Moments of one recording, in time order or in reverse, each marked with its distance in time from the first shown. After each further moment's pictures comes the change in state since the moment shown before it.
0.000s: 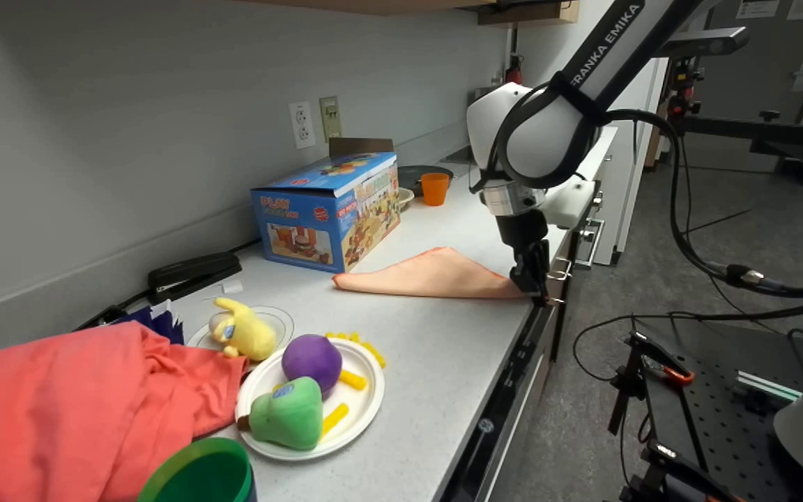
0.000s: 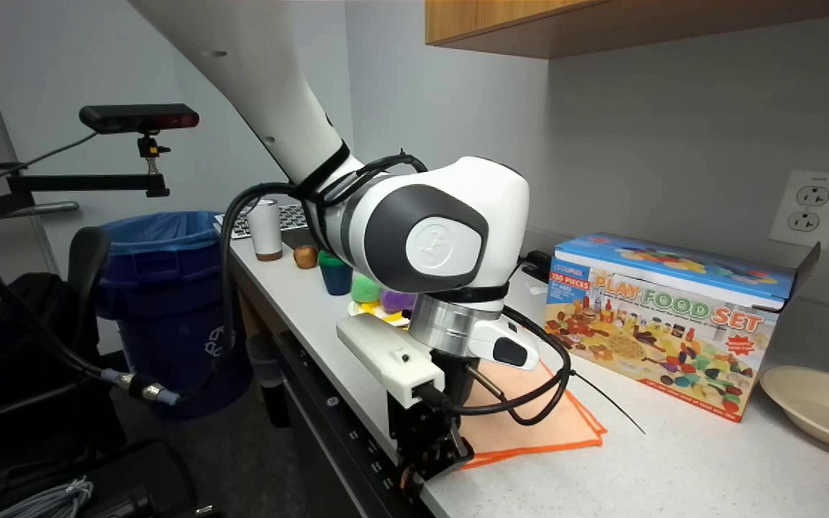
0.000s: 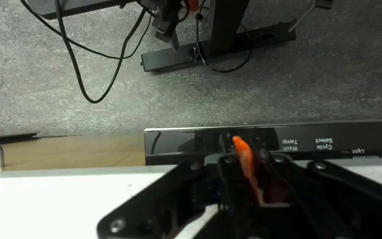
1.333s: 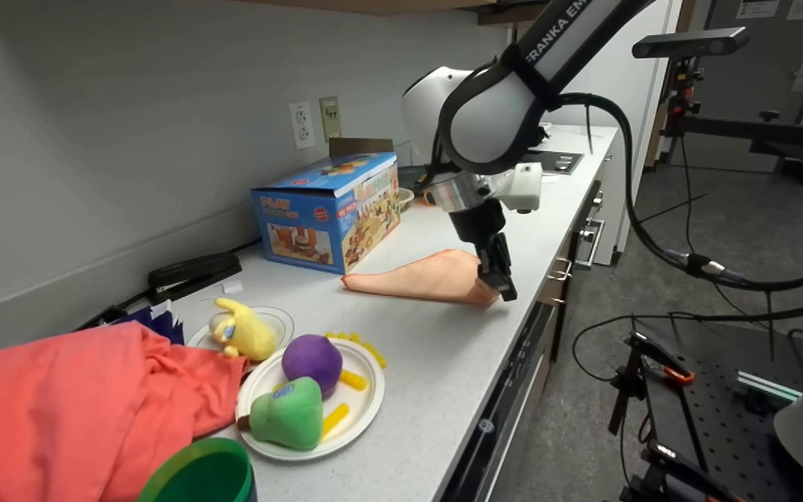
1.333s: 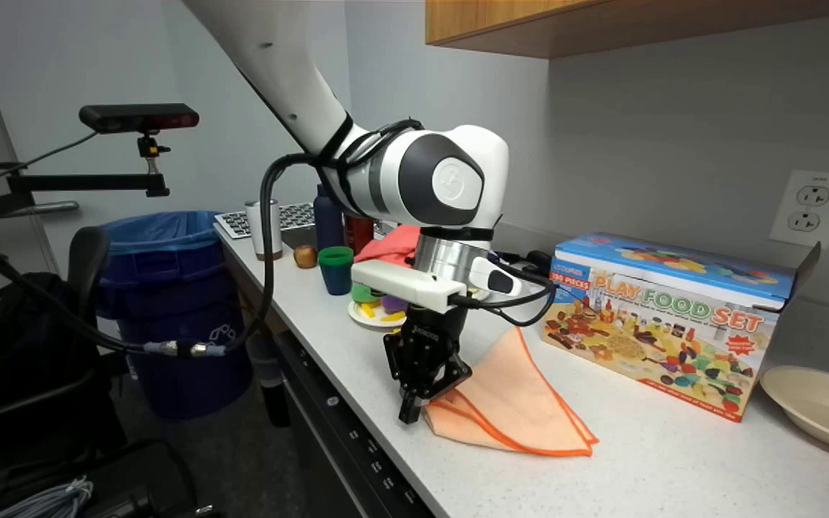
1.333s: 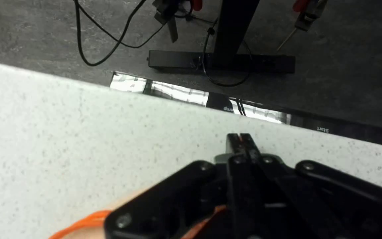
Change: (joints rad) arm 0.061 0.085 0.103 0.228 -0.042 -0.228 -0.078
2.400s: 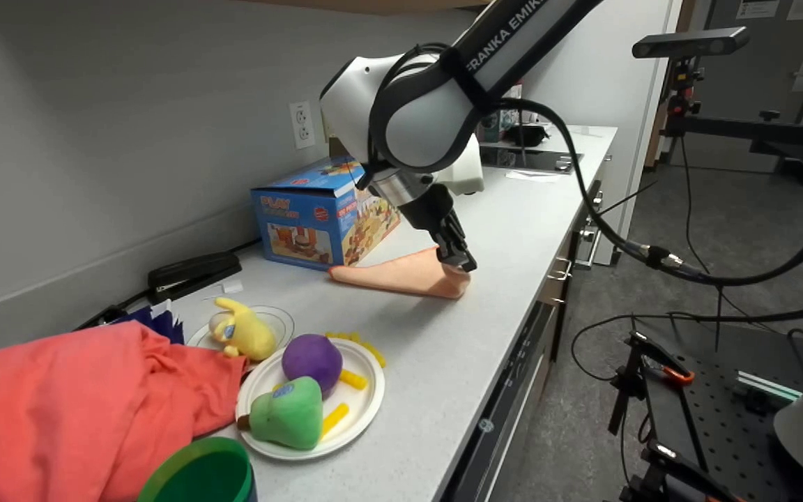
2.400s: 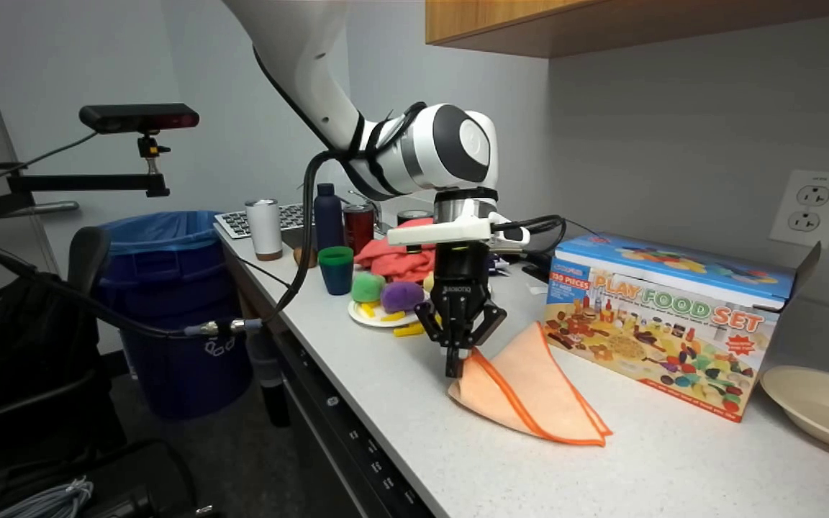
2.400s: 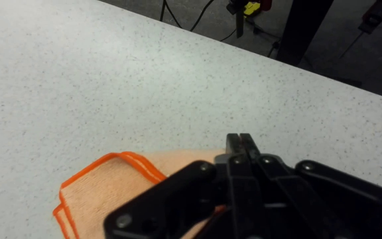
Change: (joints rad) arm 0.084 0.157 0.017 0.313 -0.225 -0.225 0.011
